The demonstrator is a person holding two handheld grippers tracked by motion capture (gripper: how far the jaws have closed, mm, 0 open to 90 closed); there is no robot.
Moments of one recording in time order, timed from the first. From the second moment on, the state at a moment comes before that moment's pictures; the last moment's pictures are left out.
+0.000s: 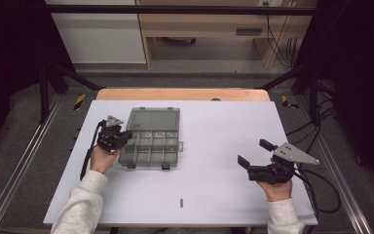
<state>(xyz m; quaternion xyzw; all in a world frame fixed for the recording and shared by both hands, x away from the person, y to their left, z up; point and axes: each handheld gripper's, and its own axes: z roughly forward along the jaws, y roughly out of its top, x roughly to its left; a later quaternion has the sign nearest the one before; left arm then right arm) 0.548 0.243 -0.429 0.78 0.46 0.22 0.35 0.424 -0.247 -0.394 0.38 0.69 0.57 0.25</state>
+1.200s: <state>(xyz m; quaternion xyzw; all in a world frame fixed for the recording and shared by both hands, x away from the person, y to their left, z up) 0.475 0.223 -0.391 0.76 0.42 0.22 0.44 0.422 -0.248 -0.392 0.38 0.68 0.57 0.25</state>
